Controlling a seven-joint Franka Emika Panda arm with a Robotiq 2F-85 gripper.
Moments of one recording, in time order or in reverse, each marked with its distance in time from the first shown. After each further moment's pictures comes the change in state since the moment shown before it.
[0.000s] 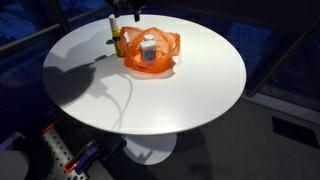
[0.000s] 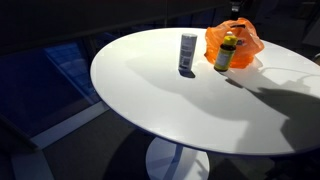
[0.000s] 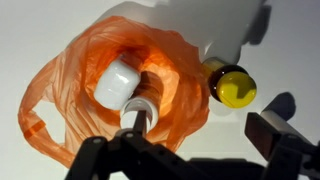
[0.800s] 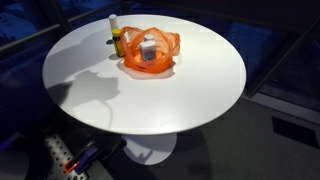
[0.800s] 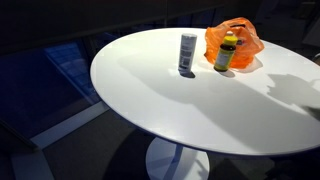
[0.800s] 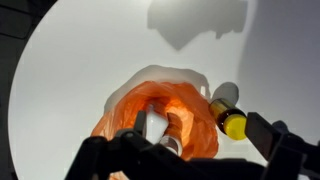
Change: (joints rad) arm -0.036 -0.194 -0.024 0.009 0.001 -0.319 0.018
